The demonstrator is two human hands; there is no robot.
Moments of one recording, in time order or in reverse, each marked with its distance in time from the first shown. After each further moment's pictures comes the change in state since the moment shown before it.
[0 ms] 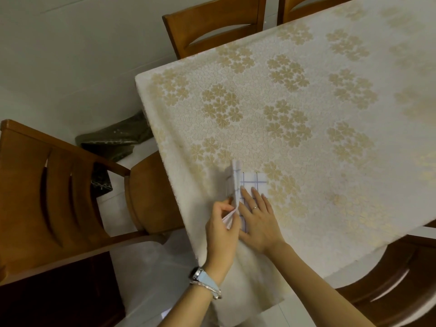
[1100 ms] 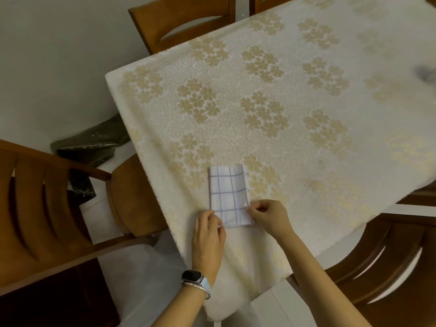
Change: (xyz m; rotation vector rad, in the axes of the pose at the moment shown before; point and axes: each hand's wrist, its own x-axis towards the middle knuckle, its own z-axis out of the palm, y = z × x) left_hand -0.010 -0.070 0.009 0.728 -0.088 0.388; right_hand -0.027 0.026 -0.053 0.862 0.030 0.740
